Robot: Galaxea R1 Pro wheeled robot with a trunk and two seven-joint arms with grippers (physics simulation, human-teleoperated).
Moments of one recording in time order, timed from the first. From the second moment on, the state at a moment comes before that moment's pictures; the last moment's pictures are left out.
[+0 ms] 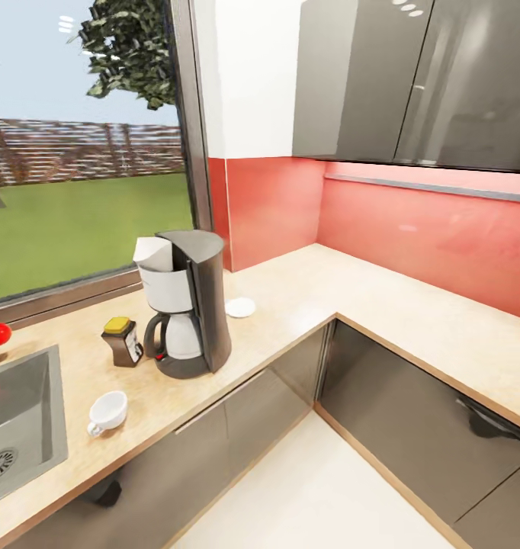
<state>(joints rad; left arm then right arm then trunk) 0.06 -0.01 -0.36 -0.33 -0.01 -0.21 0.17 -0.01 -0.07 0.02 -0.20 -0.19 -0.13 0.00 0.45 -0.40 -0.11</state>
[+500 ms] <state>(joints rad) 0.06 -0.01 -0.36 -0.33 0.00 -0.21 0.32 -0.01 -0.07 0.03 -0.20 -0.19 -0.13 0.00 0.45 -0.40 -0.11</state>
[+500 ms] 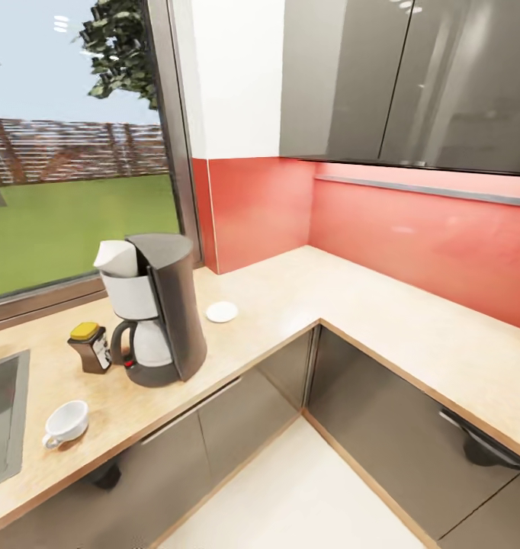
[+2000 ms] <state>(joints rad) 0.00 -0.01 -0.32 -0.35 0.01 -0.21 0.36 -0.01 -0.06 0.06 -0.20 -0.18 -0.13 0.00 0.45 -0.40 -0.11</state>
